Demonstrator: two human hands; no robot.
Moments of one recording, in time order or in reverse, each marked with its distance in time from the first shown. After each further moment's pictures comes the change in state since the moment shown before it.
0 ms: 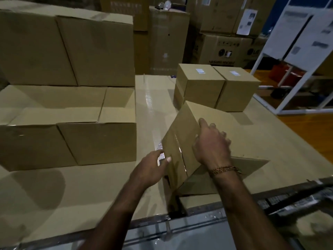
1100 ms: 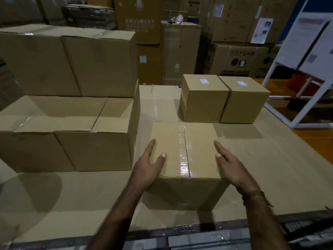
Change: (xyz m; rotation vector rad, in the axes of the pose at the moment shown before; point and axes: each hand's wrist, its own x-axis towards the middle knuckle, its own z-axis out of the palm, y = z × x) left_hand 0.018 0.055 0.017 -0.332 0.272 -0.099; right_hand 0.044 0.146 0.020 0.840 -0.305 -0.032
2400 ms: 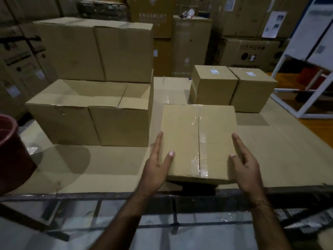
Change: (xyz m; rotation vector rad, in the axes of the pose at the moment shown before) left_hand -0.129 -0.040 -0.015 -0.212 0.031 0.172; right_hand -0.136 0.018 0.034 0.238 0.210 -0.194
